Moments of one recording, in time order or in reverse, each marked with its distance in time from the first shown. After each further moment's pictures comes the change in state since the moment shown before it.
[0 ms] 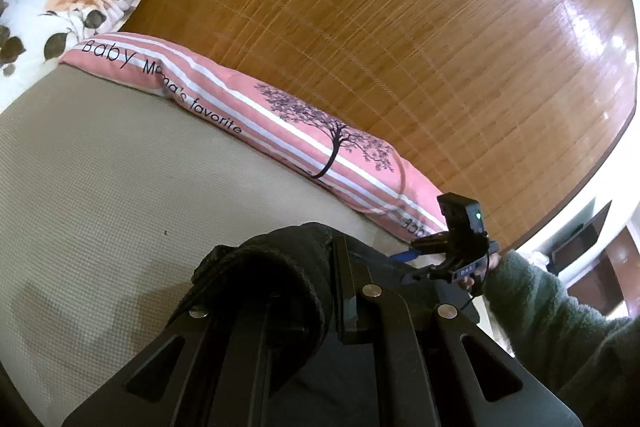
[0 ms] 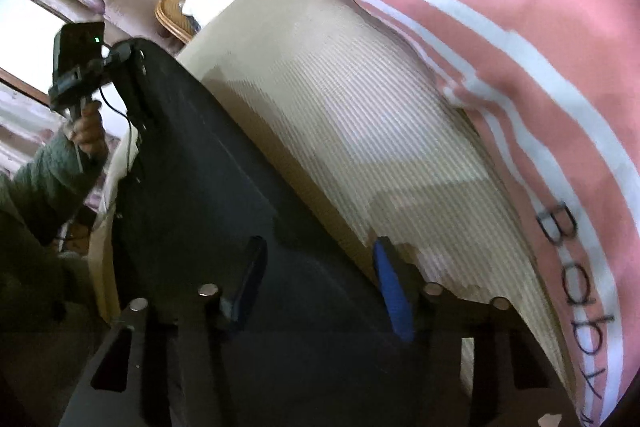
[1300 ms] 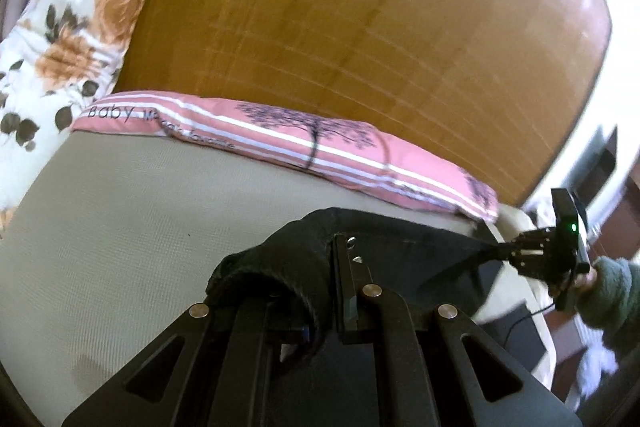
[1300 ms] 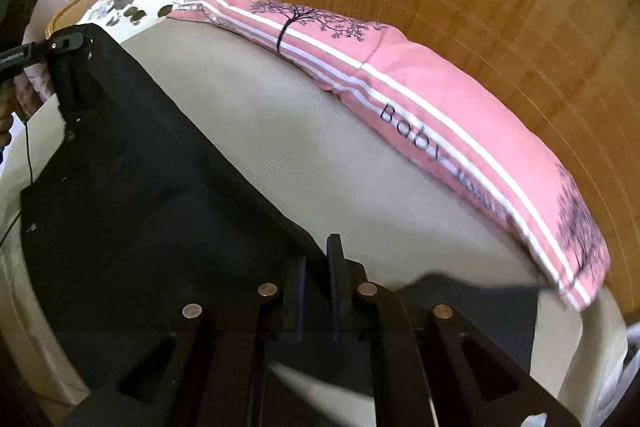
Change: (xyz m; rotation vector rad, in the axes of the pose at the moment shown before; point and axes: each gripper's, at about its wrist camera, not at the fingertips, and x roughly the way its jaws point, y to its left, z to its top) left arm -0.059 -0.053 -0.032 0.278 0.003 0.070; right arm -0.064 0.203 -0.119 0.173 -0.256 -0.766
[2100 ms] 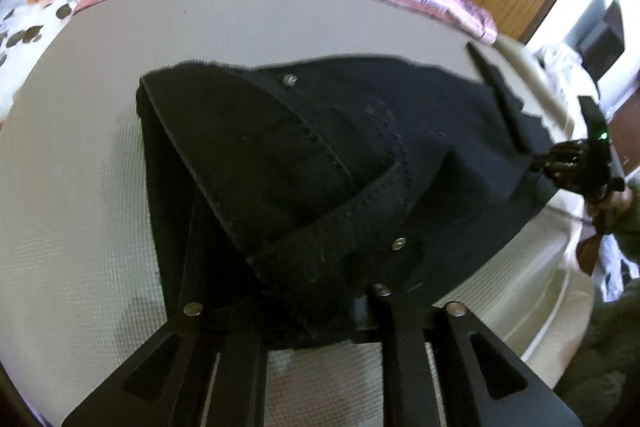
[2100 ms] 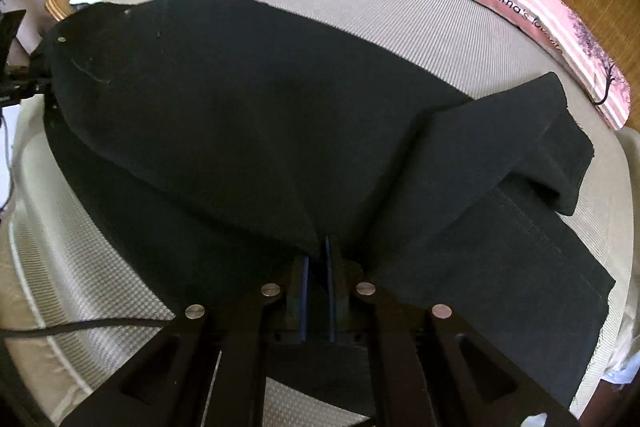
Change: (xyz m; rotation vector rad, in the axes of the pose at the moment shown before) left arm -0.042 -0.021 -0.181 0.153 0.459 0.088; right arm 0.005 0.105 -0.190 0.163 0.177 0.029
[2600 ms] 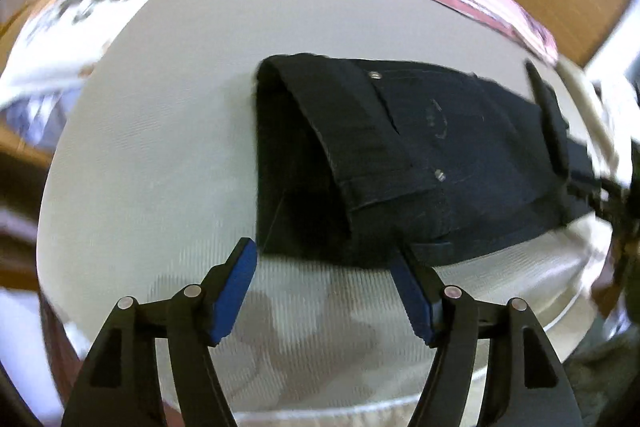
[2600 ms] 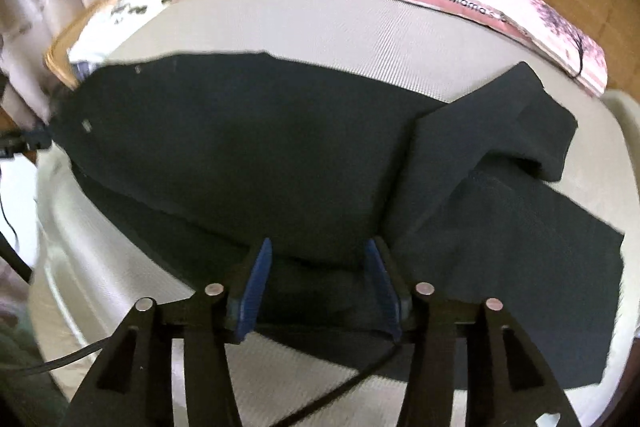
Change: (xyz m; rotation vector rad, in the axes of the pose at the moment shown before) left arm -0.071 0.007 -0.028 -0.236 0.032 0.191; right arm -0.045 -0.001 -0.017 0.174 -0.136 0.066
